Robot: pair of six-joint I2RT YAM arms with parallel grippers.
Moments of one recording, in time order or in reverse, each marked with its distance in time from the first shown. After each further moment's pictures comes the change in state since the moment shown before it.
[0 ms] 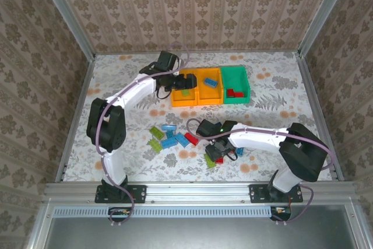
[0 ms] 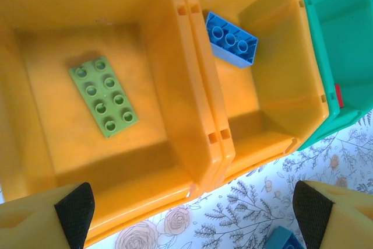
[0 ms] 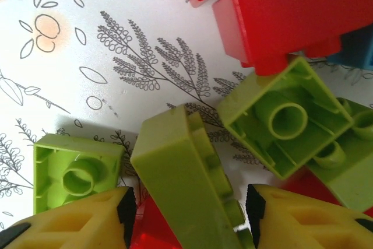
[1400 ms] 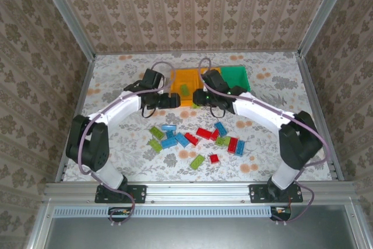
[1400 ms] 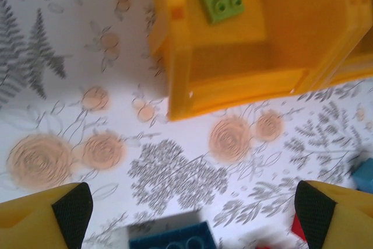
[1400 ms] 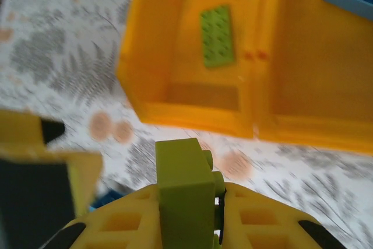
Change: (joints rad) left arm 0.051 -0.290 -0.413 -0.009 -0.103 0.069; right arm -0.312 0.138 0.418 0.403 -0.169 0.220
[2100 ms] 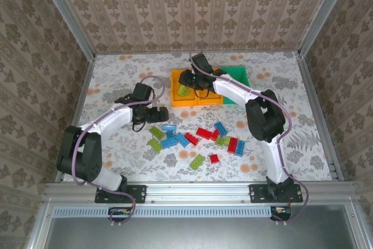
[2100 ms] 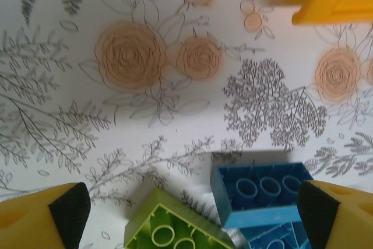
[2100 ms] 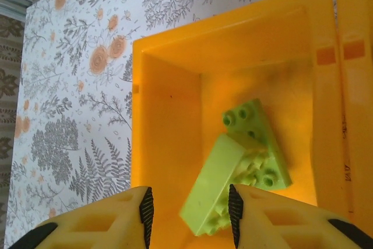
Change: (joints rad) left arm 0.070 -0.124 -0.226 -0.020 -0.037 -0.011; right arm -0.064 0.441 0.454 0.017 -0.056 0.157
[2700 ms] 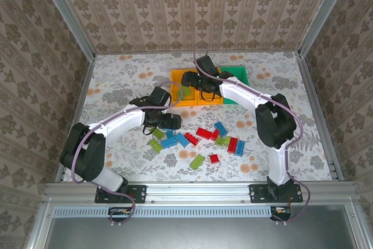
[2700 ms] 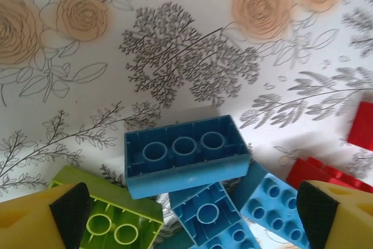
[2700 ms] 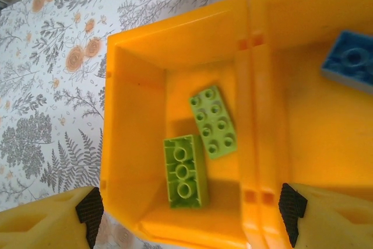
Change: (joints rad) left arm -0.206 0.054 0.066 -0.078 -0.062 -0.002; right arm -0.004 -0.191 -0.185 -0.025 0.127 -0.064
